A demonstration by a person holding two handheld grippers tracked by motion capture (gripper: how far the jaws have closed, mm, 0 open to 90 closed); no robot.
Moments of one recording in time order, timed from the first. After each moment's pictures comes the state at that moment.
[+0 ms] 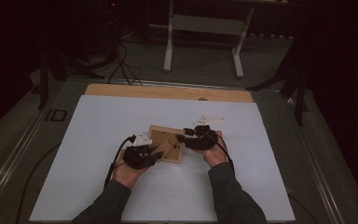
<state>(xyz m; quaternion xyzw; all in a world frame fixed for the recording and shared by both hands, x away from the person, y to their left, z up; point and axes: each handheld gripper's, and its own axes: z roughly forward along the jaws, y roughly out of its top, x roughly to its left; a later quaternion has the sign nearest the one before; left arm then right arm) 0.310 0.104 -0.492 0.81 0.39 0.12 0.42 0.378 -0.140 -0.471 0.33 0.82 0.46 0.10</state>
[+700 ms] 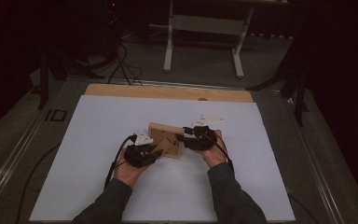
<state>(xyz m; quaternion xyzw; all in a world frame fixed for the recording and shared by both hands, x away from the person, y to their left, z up) 0.316 0.102 -0.496 0.81 0.39 0.14 0.41 0.373 -0.136 -0.465 0.32 0.82 0.46 0.13</state>
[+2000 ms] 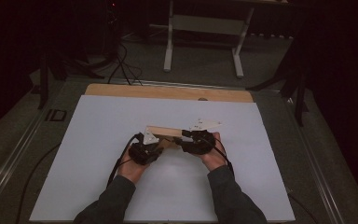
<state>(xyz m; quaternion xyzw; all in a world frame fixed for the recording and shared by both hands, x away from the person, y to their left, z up) 0.330 0.090 -0.507 0.83 0.38 0.17 0.37 0.362 -0.132 -0.468 0.29 0.83 0.46 0.13</state>
